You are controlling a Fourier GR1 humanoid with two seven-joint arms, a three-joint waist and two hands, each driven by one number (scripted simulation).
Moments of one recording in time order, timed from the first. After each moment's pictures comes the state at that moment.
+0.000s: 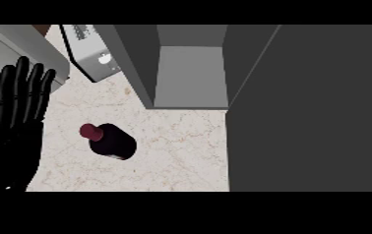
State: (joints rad) left arm -0.01 0.12 0.00 -2.10 0.03 -0.01 -0.01; right arm 0.02 -0.07 0.04 -2.10 0.00 -0.02 0.00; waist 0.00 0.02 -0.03
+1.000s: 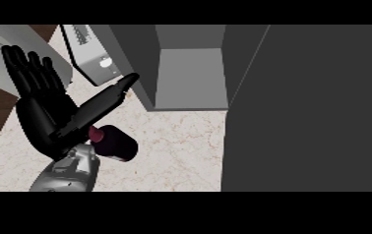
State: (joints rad) left arm -0.27 0.00 -0.13 -1.87 -0.29 0.90 0.27; right arm 0.17 -0.17 0.06 -2.32 -0.24 0.15 0.21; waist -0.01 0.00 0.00
